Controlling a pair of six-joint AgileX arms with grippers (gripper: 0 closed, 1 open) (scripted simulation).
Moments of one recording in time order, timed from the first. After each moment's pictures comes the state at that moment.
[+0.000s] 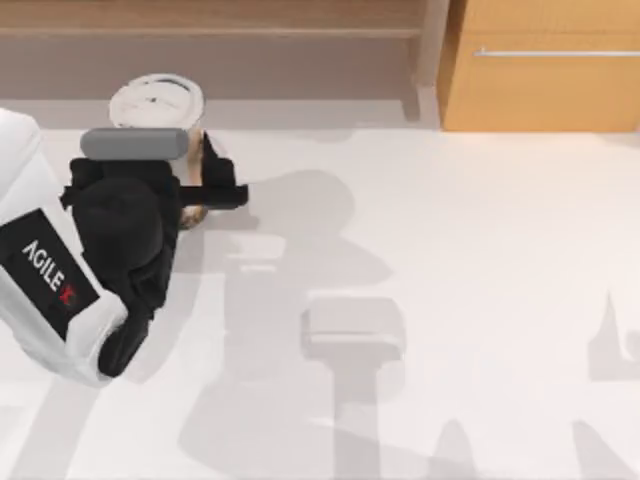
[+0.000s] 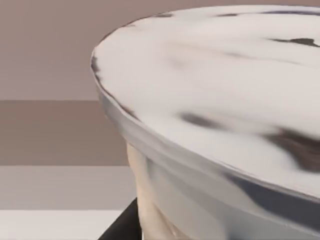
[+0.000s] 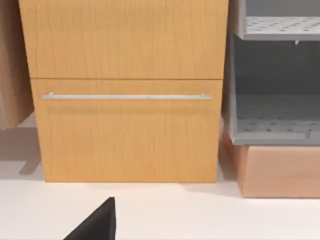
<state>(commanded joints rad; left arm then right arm) -0.38 2.14 0.67 1.37 -0.33 -0.03 0.00 0.00 0.00 0.00 0.00 0.00</state>
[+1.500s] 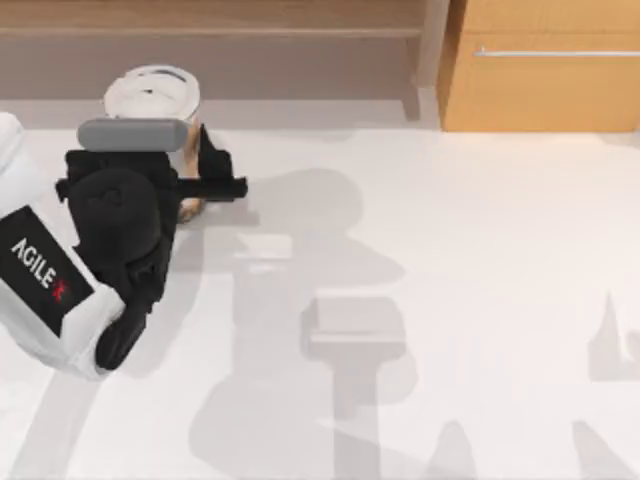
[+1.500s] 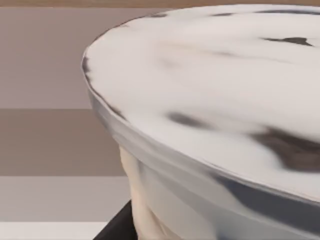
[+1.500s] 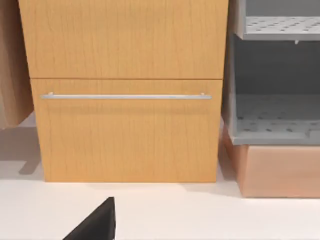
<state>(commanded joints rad) -0.38 2.10 0.66 1.33 -0.33 -0.03 0.00 0.00 0.00 0.00 0.00 0.00</state>
